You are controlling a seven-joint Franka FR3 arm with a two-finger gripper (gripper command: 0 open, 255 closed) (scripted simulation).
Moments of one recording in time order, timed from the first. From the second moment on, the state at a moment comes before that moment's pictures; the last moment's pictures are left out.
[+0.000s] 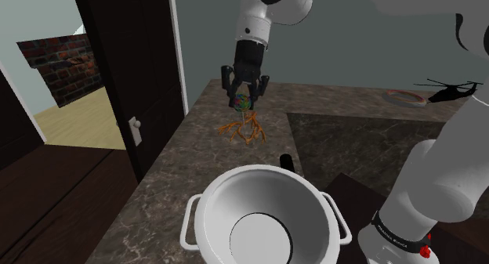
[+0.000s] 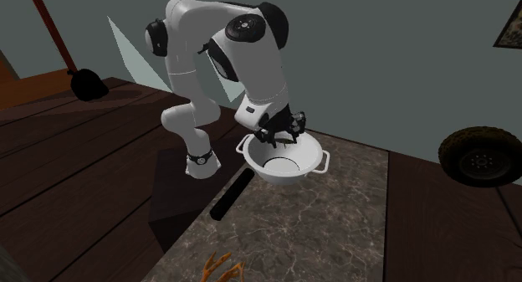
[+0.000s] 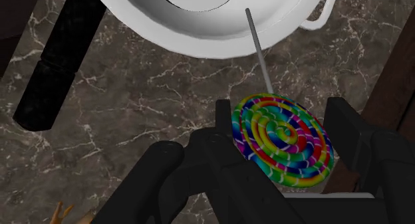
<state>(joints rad) 0.16 -0.14 0.15 -1.84 0.43 1.60 0.54</state>
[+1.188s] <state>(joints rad) 0.29 -0.55 0.31 -2.14 0.58 1.61 0.79</state>
